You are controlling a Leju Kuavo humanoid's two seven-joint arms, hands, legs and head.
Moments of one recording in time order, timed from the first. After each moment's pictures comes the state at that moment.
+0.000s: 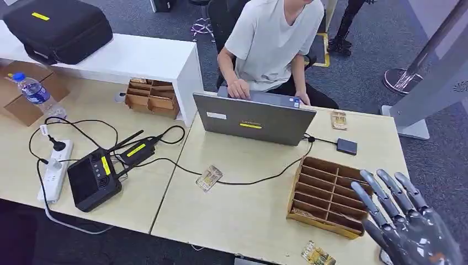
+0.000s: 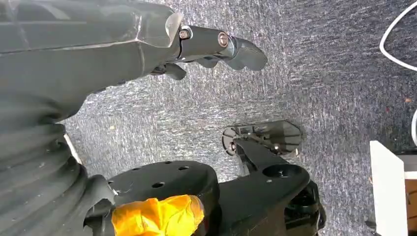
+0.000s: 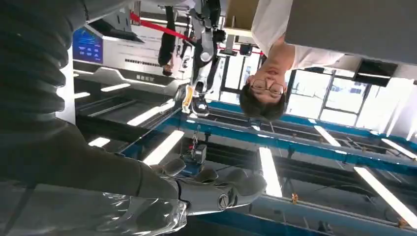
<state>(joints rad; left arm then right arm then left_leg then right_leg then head) -0.07 -0.23 1.05 -0.20 -1.11 -0.08 -0.19 0.20 -0.64 0.30 -2.19 1.30 -0.16 -0.05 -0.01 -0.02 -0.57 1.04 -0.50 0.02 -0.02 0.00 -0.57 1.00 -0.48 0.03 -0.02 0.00</state>
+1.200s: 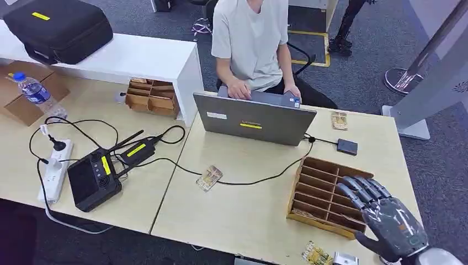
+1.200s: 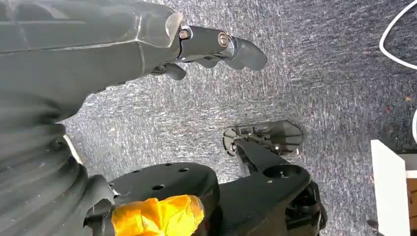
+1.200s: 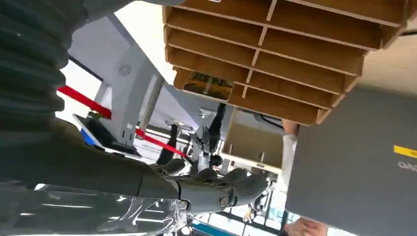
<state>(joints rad) -0.07 -0.22 1.06 -0.20 -1.14 -0.09 -0.19 0.05 -0.66 0.39 -1.94 1.02 0.20 -0.05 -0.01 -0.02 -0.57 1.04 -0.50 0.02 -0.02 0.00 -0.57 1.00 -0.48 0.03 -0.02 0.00</state>
